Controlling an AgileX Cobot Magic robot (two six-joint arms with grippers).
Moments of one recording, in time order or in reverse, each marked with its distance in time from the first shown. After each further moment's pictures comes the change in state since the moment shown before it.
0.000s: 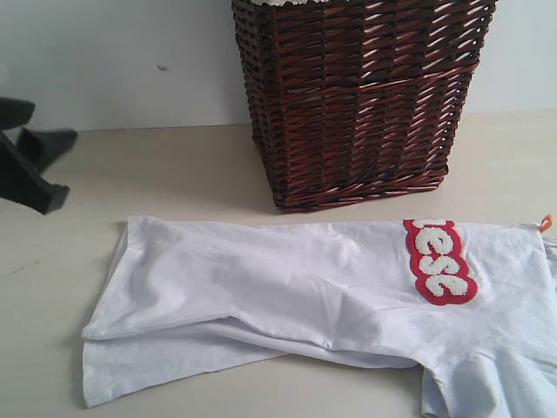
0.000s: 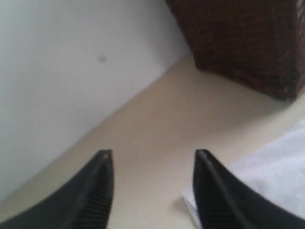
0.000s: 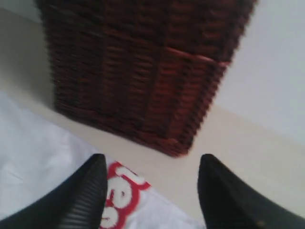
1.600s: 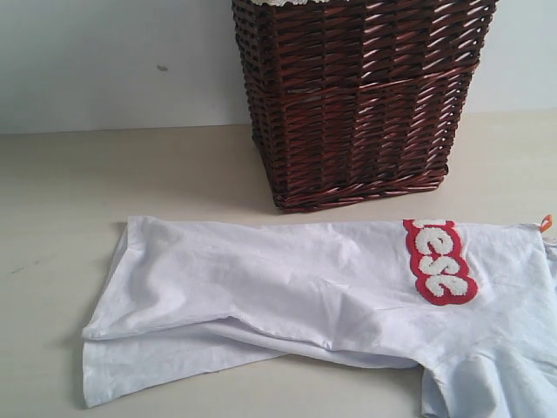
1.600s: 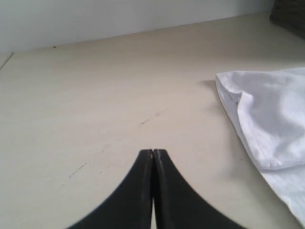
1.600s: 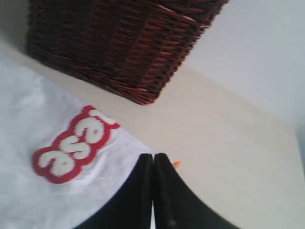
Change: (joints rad) left arm 0.309 -1.033 0.593 0.000 0.447 -0.302; right arm 0.037 -0.315 0.019 -0.479 -0.164 0.449
